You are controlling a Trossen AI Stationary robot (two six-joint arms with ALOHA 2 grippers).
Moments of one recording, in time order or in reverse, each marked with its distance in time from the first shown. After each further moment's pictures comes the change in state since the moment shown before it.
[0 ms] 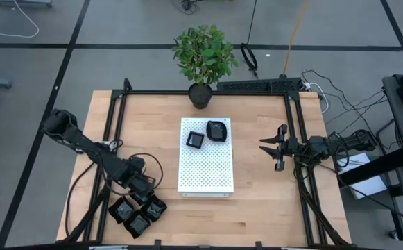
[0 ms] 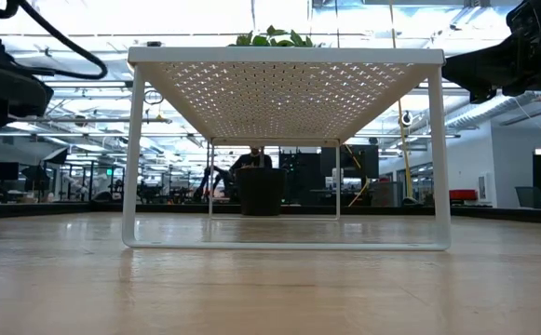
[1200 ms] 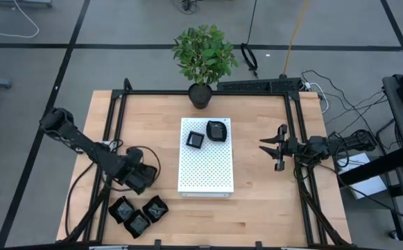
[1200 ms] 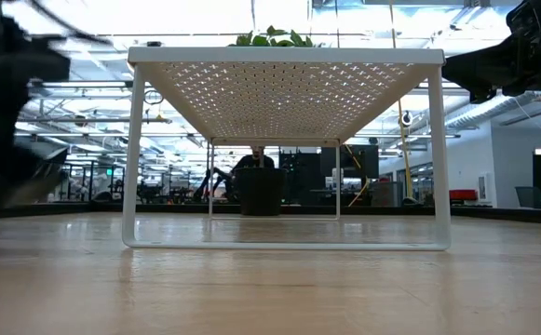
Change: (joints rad) left arm 0.010 -0.055 0.052 -0.175 -0.277 0.077; right arm 0.000 0.000 0.000 0.000 0.000 0.000
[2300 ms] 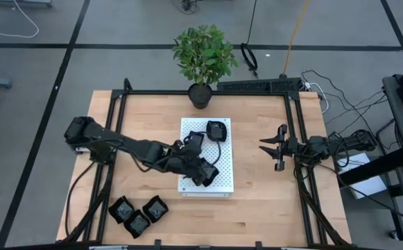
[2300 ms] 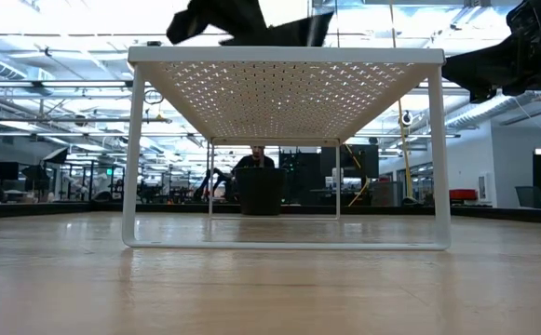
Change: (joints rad) left arm 0.292 0.359 0.645 0.501 -0.159 0.956; right arm 0.000 0.000 0.000 0.000 0.000 0.000
